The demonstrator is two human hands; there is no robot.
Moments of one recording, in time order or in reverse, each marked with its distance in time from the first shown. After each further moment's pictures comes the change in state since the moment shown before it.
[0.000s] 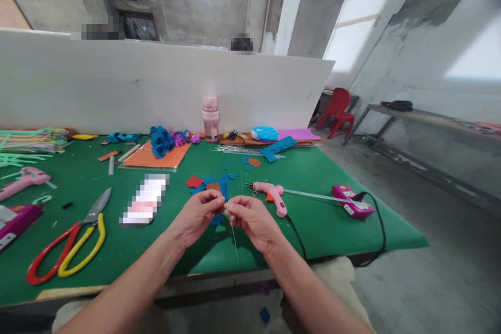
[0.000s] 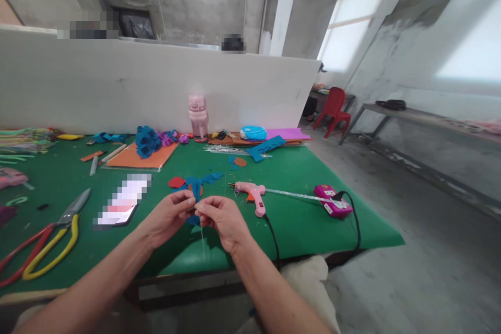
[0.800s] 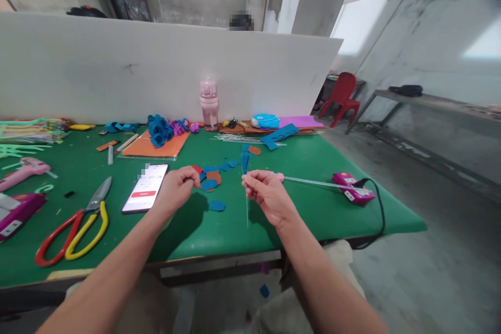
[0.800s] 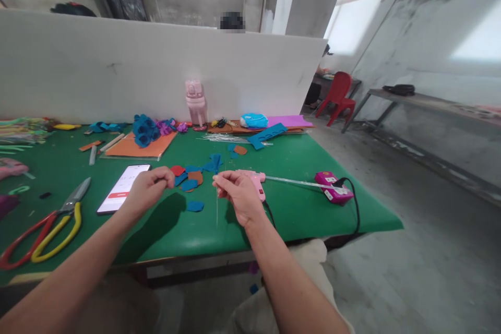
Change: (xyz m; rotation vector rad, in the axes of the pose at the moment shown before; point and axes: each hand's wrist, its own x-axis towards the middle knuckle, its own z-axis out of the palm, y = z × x) left_hand 0.003 0.040 -0.037 0.941 0.225 0.375; right_hand 0.002 -0.027 -0.021 -0.081 0.128 -0.135
